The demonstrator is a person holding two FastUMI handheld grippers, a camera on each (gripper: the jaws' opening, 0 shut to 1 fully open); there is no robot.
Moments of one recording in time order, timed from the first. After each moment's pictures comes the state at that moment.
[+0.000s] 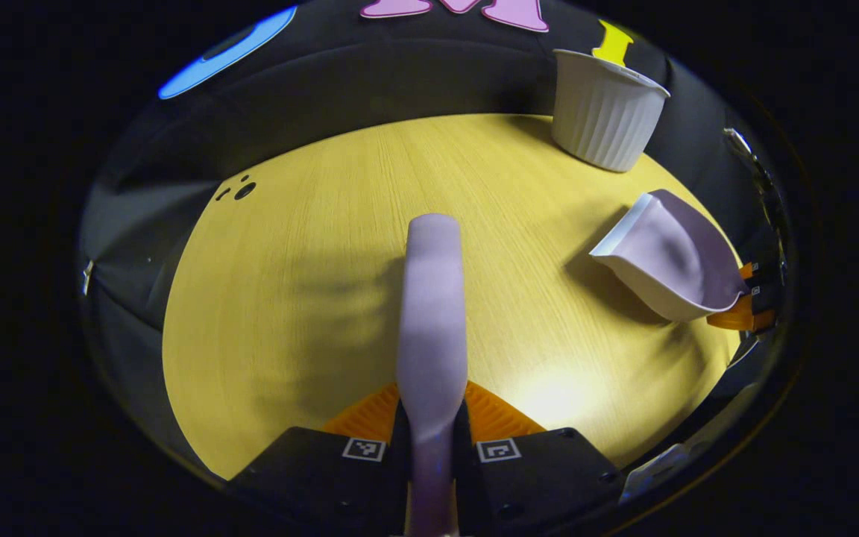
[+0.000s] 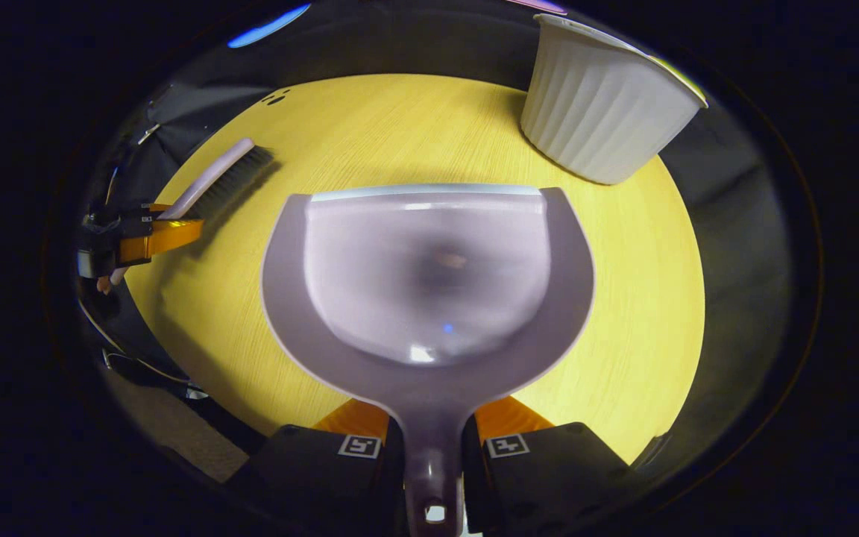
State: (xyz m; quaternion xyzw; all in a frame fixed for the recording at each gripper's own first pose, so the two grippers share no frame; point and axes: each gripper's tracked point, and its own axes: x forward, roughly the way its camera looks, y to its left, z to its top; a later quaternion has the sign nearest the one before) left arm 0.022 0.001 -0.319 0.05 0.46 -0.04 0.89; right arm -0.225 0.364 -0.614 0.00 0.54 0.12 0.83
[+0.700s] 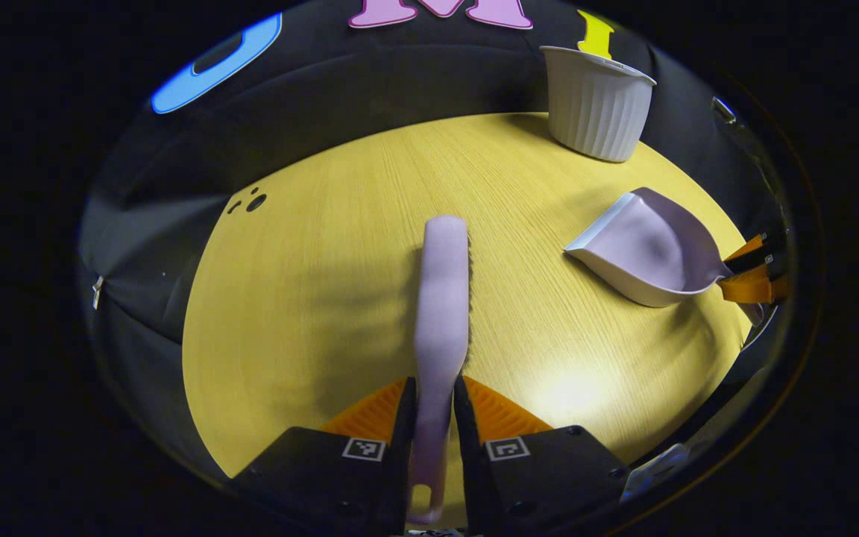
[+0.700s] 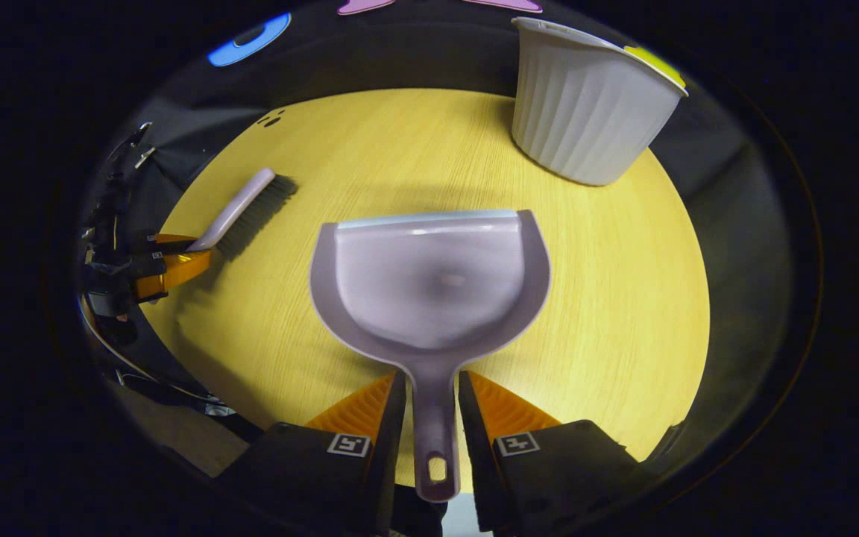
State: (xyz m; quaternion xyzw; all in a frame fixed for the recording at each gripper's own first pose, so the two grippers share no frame) left arm 0.008 0.015 -0.300 0.06 0.44 -0.03 0.90; right arm -0.223 0.369 -0.580 0.04 0.51 0.12 0.85
